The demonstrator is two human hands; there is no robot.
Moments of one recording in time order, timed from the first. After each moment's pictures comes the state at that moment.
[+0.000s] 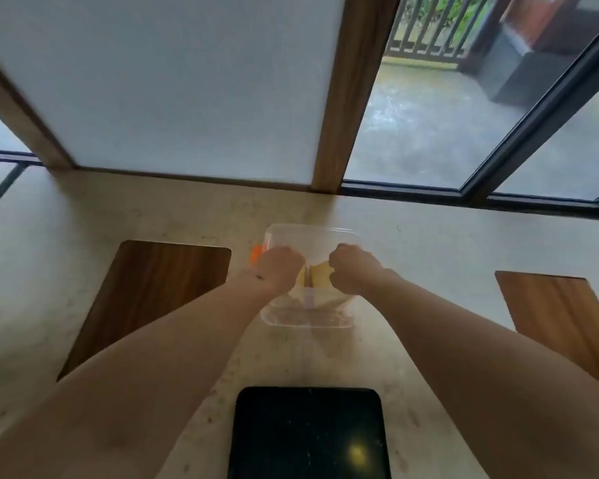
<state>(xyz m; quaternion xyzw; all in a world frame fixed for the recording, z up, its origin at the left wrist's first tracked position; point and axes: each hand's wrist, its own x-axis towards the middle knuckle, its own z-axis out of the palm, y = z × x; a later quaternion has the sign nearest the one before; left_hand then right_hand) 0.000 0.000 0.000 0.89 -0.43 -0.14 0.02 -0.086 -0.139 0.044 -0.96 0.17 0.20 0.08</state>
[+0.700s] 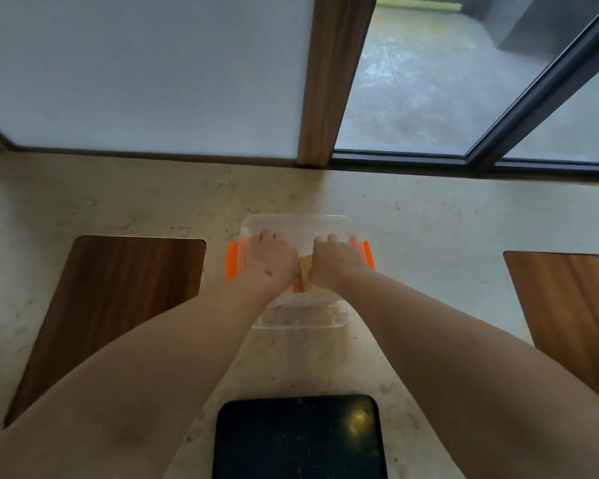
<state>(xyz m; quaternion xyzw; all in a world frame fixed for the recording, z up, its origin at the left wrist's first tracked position) 0.017 -0.049 -0.034 0.89 -0.42 -0.11 -0.11 -0.050 -0.158 -0.024 -0.95 0.21 0.21 0.04</state>
